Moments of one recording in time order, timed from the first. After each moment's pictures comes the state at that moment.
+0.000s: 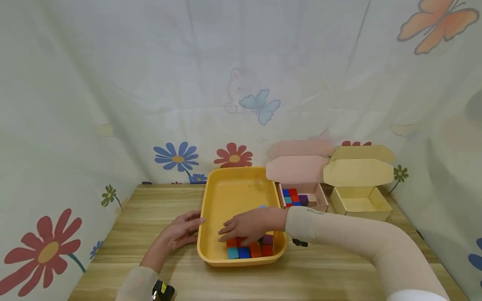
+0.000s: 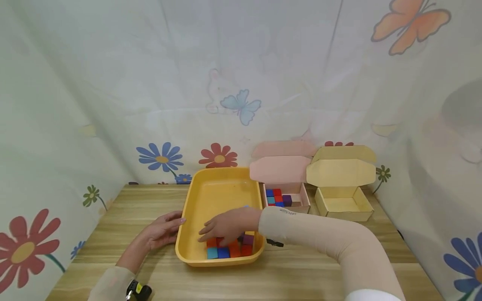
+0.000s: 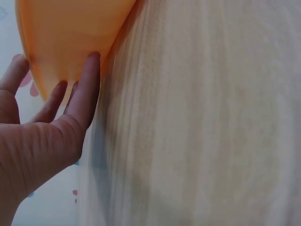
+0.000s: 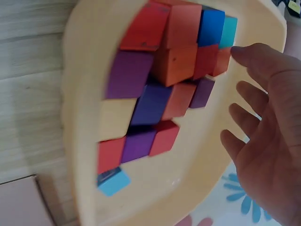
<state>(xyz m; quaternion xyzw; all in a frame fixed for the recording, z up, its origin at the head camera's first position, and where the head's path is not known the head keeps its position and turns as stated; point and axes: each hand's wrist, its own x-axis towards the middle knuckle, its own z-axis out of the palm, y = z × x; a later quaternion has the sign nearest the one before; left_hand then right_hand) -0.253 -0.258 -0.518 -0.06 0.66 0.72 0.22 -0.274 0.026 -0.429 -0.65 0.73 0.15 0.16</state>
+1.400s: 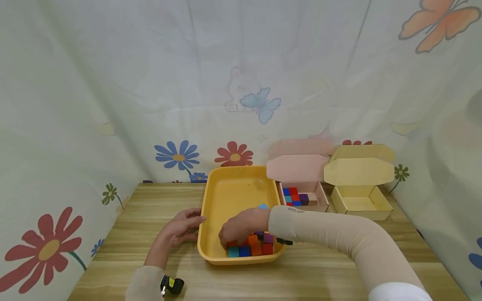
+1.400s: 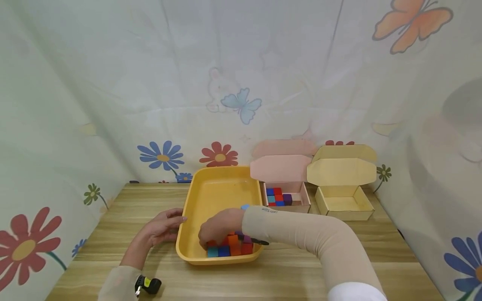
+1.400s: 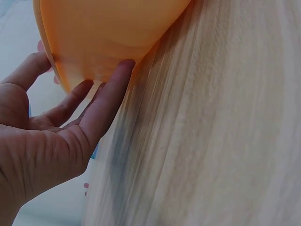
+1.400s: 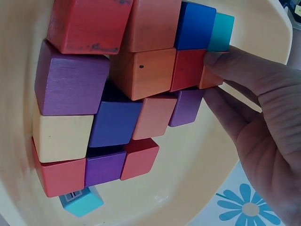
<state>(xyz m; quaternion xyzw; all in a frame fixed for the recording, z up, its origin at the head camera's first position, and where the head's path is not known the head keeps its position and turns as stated) -0.253 -0.255 -0.507 -0.05 0.70 0.68 0.21 -0.266 -0.017 -0.433 -0.65 0.70 0.20 0.21</state>
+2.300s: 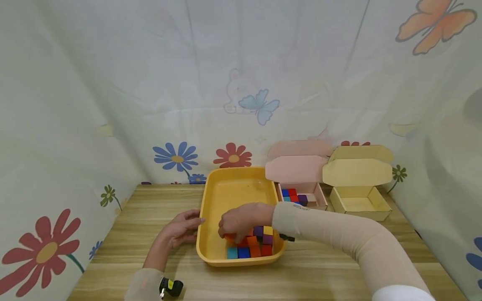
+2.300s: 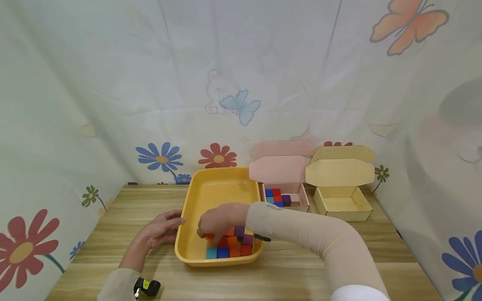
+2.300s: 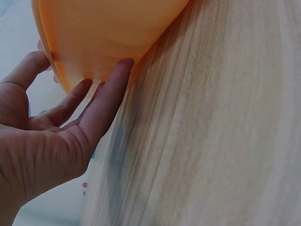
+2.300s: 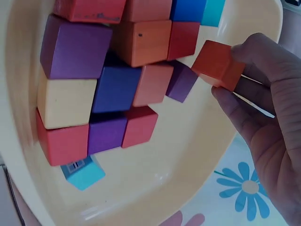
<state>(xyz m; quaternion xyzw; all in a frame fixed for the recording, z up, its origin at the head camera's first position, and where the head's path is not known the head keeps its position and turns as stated) -0.254 -0.256 -0.509 -0.05 0.69 0.69 0.21 -0.280 -0.006 -0.419 -0.65 0.73 0.16 0.15</state>
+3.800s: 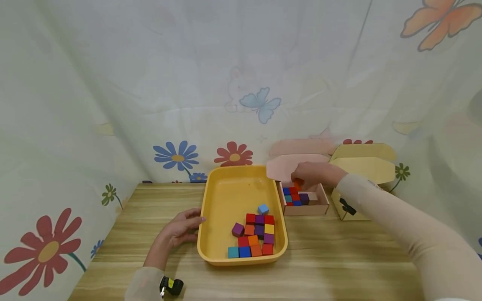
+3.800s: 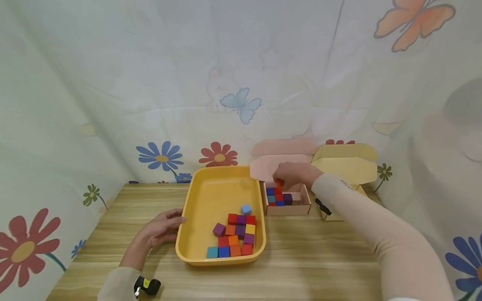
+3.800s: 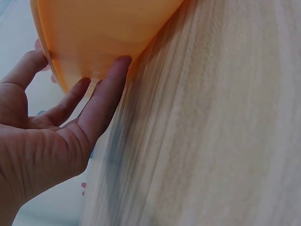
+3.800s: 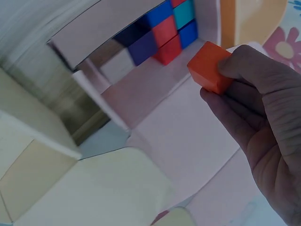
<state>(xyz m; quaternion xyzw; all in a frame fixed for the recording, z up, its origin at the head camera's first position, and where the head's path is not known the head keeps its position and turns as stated) -0.255 -0.256 -0.511 -0.04 0.68 0.70 0.21 -0.383 0.195 -0.379 -0.42 0.89 0.07 0.14</state>
